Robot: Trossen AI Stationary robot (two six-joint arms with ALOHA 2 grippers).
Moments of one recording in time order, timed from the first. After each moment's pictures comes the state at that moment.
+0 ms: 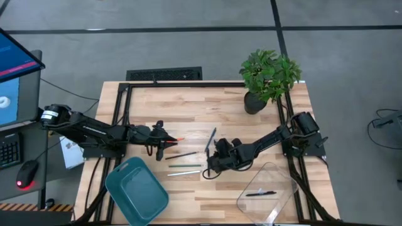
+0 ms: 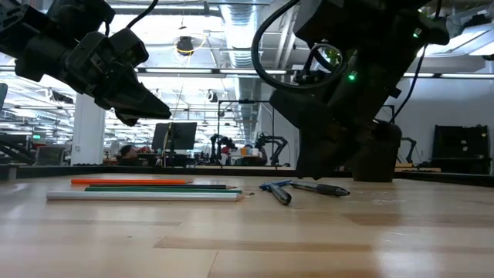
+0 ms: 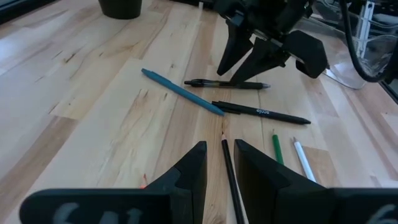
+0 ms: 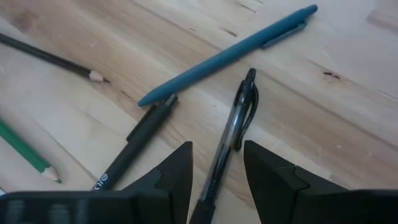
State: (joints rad) left arm -0.08 1.10 0.23 0.49 -0.11 -0.24; right arm 0.35 1.90 1.07 -0.42 0.56 1.16
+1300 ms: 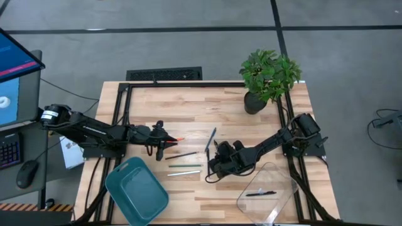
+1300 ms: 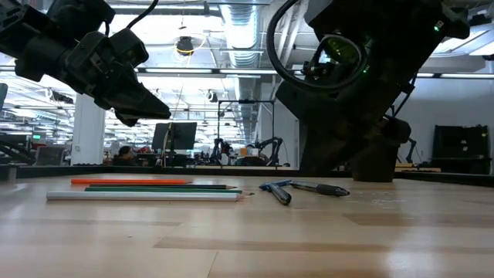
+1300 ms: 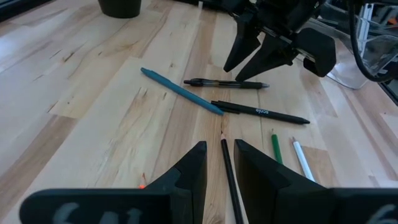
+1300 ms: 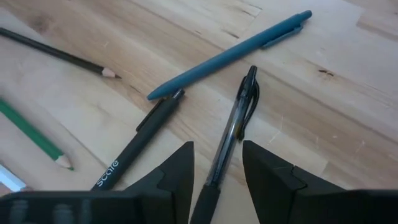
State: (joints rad) left arm -0.08 1.10 0.23 0.49 -0.11 -0.25; right arm 0.40 1.90 1.07 -0.44 0.63 1.21
